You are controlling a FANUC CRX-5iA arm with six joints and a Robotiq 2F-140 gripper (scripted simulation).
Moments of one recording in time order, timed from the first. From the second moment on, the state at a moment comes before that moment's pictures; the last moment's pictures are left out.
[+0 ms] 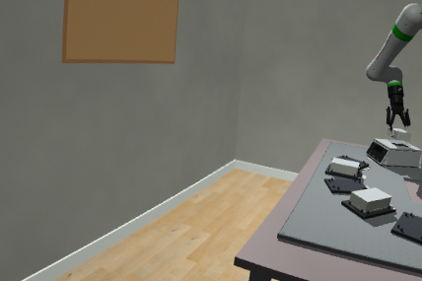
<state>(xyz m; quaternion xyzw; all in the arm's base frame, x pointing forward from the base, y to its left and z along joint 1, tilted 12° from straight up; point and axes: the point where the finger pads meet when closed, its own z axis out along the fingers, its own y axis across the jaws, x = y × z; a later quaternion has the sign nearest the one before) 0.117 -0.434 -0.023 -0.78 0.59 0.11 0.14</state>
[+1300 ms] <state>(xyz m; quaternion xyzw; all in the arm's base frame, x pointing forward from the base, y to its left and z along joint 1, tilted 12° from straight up) 0.120 -0.438 -0.047 -0.78 0.59 0.11 0.14</state>
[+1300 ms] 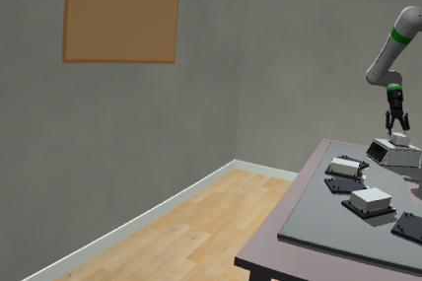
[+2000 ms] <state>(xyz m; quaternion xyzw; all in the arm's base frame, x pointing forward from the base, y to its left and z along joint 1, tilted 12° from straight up) 0.120 -0.439 -0.050 -0.78 0.59 0.11 0.14</state>
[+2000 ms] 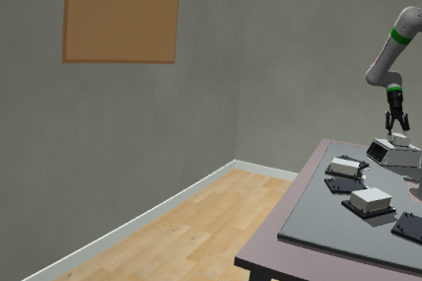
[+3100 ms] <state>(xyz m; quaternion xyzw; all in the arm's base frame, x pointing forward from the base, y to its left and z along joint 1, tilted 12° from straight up) 0.121 -0.439 -0.055 -0.78 0.59 0.11 0.14</state>
